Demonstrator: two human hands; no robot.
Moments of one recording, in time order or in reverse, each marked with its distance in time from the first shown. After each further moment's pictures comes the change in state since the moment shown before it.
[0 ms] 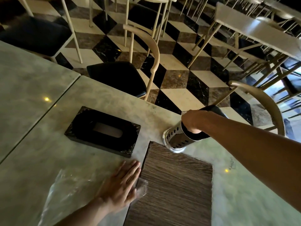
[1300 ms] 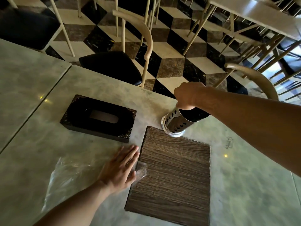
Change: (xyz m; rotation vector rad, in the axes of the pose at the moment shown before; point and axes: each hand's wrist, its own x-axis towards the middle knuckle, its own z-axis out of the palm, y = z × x) left_hand -0.001 -0.002 0.002 -0.024 -0.003 -0.011; right_hand -0.031 -0.002 -0.008 0.096 0.325 0.084
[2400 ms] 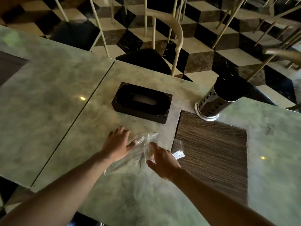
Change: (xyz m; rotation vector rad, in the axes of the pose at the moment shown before) left_hand -0.088 -0.070 -0.099 0.079 -0.202 -0.537; right_hand -0.111 -0.298 0.152 0.982 0.204 -0.270
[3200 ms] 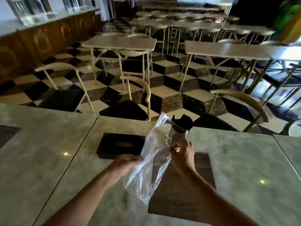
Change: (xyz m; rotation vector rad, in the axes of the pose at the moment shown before) left_hand -0.003 0.121 -0.141 -1.140 -0.299 -0.168; right_hand -0.065 0.013 -0.185 0.258 0.850 0.326
